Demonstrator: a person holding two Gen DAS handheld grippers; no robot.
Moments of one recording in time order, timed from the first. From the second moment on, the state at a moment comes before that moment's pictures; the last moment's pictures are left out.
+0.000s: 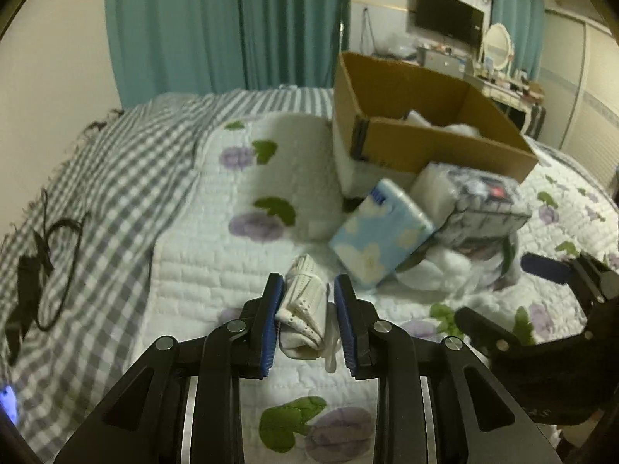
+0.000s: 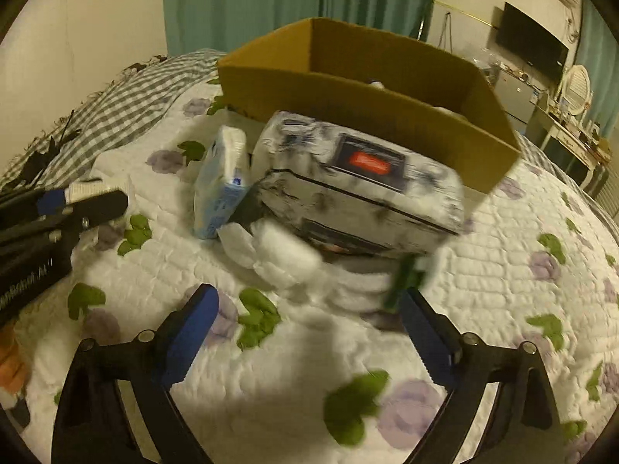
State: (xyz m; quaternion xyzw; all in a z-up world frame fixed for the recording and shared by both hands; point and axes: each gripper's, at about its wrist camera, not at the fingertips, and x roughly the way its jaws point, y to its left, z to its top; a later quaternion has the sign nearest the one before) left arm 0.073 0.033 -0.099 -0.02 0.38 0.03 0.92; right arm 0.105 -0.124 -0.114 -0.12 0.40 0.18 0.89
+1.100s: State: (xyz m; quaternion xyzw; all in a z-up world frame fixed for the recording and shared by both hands) left arm 0.021 0.001 -0.006 0.01 0.30 -0.01 0.95; right arm 0.047 -0.176 0.005 -0.01 0.34 0.22 0.91
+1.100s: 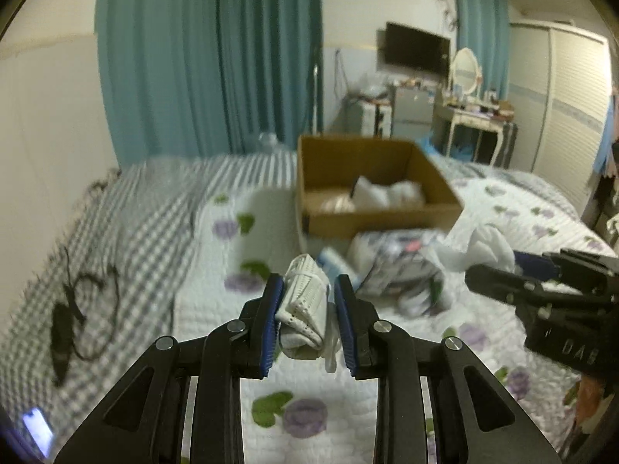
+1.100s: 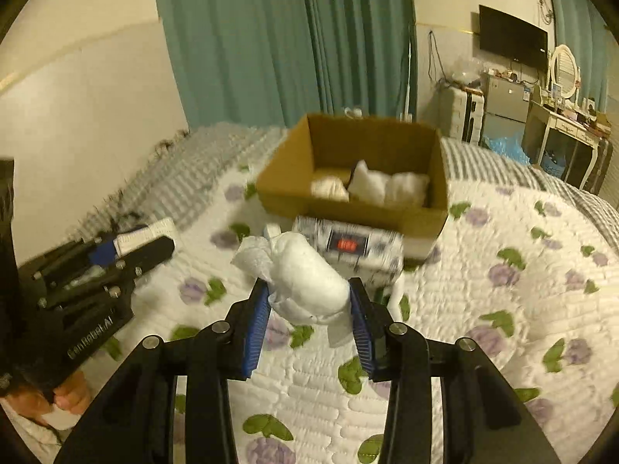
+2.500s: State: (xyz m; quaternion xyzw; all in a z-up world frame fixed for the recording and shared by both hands) left arm 0.240 -0.030 -0.019 0.07 0.30 0.03 0.95; right arm 0.297 -0.223 0.020 0.05 0.33 0.19 0.92
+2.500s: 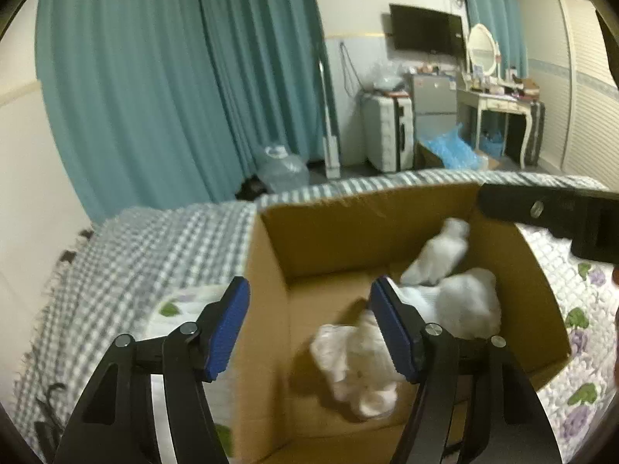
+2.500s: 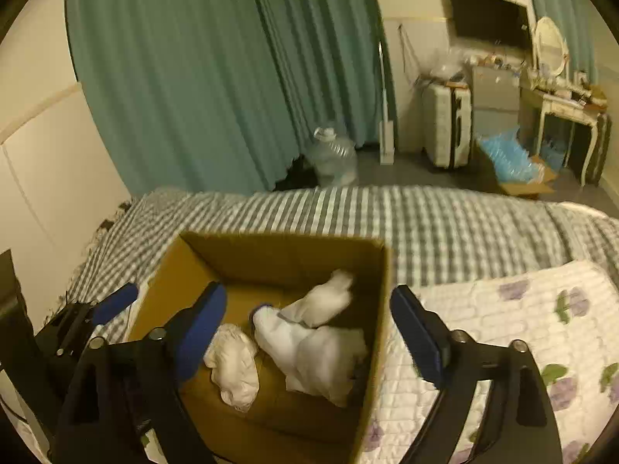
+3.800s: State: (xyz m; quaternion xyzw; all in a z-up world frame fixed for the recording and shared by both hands) left arm 0.095 0.015 -0.046 0.07 0.29 -0.05 0.95; right arm 0.127 -0.192 -0.082 -0.07 0.44 0.17 0.88
